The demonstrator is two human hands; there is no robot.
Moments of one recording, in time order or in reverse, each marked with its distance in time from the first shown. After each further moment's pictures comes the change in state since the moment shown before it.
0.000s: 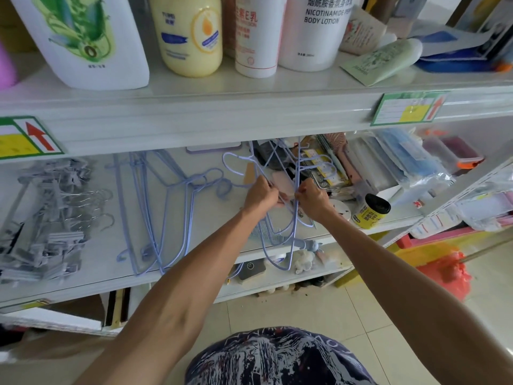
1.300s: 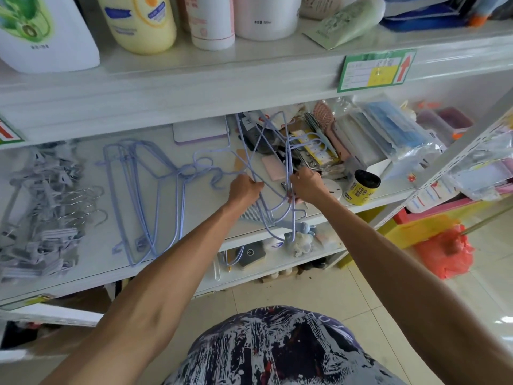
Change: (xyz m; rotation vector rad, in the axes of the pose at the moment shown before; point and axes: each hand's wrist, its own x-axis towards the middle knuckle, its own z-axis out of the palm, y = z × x) left_hand -0.028 -0.014 -0.021 0.530 0.115 0.059; right_hand -0.017 -0.003 -0.011 0.284 -0.067 0.183
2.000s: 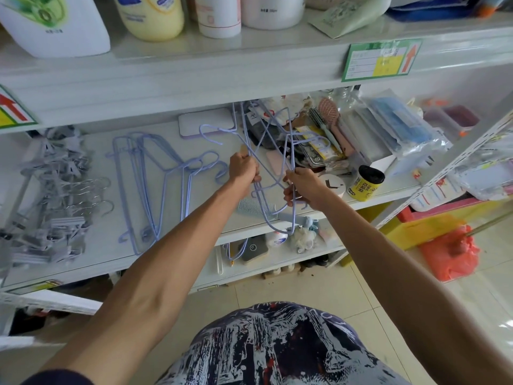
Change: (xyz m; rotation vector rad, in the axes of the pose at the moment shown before) left_hand 0.001 0.030 -0.014 -0.657 0.110 -0.099; right_hand -0.026 -0.001 0.010 0.456 -0.212 0.025
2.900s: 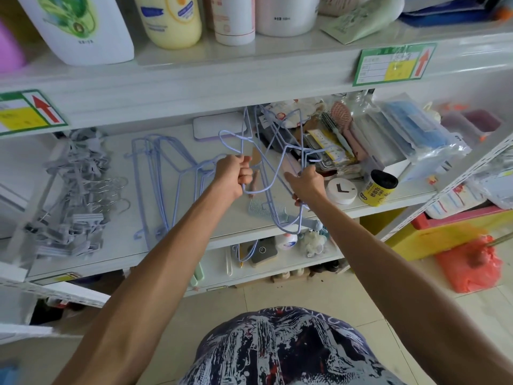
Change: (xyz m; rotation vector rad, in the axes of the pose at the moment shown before) left_hand -0.030 0.030 -0.058 -0.449 -0.183 -0.228; right_hand 0.010 -0.004 0.023 -0.278 0.274 -0.065
